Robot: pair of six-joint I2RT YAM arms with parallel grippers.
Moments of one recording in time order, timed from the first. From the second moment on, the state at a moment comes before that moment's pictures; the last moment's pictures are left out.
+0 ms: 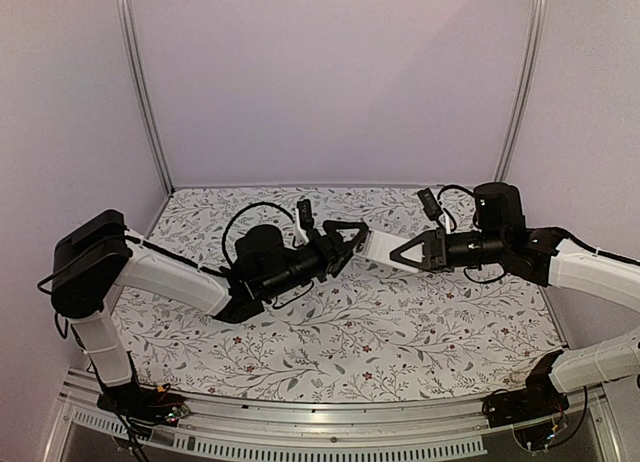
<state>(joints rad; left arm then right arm) -1.02 1.81 0.88 0.99 -0.05 -1.22 0.64 1.17 0.79 -0.08 -0.61 0.59</state>
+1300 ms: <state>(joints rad) -1.02 1.84 0.91 0.99 -0.07 -1.26 0.64 1.17 0.81 -0.12 -0.58 0.56</state>
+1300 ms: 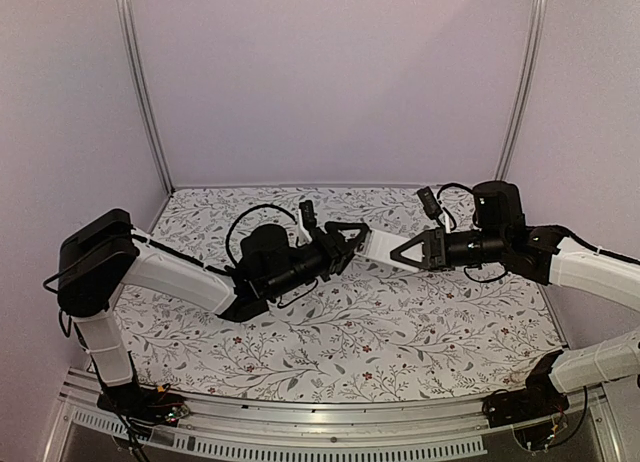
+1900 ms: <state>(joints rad) -1.02 1.84 0.91 1.08 -0.07 -1.25 0.64 1.13 0.80 -0.04 -0.62 0.64</state>
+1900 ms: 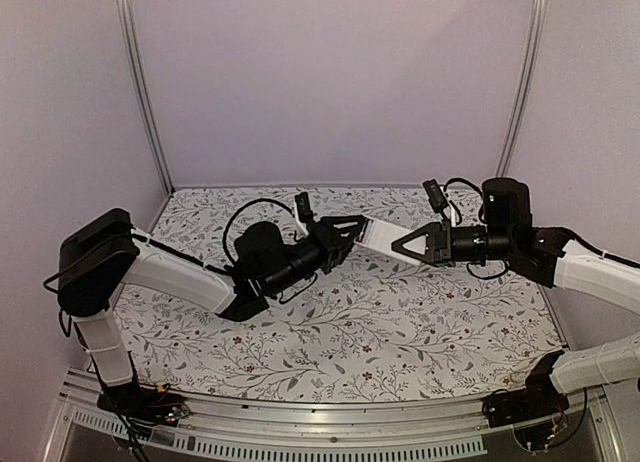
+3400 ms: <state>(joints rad) -0.97 1.50 1.05 0.14 0.32 -0.44 0.63 1.10 0.81 -0.14 -0.85 0.47</state>
